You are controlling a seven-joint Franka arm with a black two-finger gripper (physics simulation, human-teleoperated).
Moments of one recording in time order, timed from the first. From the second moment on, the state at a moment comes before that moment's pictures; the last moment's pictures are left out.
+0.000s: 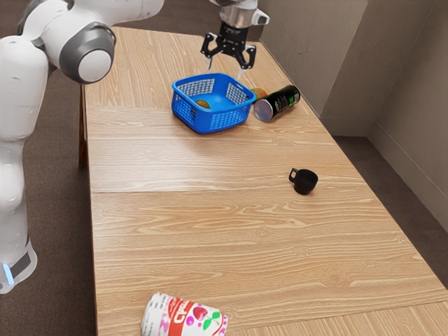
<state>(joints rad) 0.13 0.26 0.36 -1.28 -0.10 1.51 -0.58</state>
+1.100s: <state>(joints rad) 0.30 0.43 0.31 -1.22 -0.20 1.63 -0.58</state>
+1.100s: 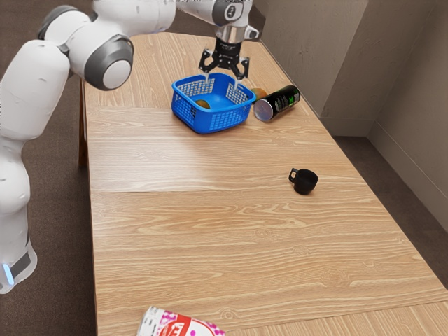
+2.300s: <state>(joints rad) 0.36 0.50 0.29 -1.25 -0.27 1.68 -0.51</state>
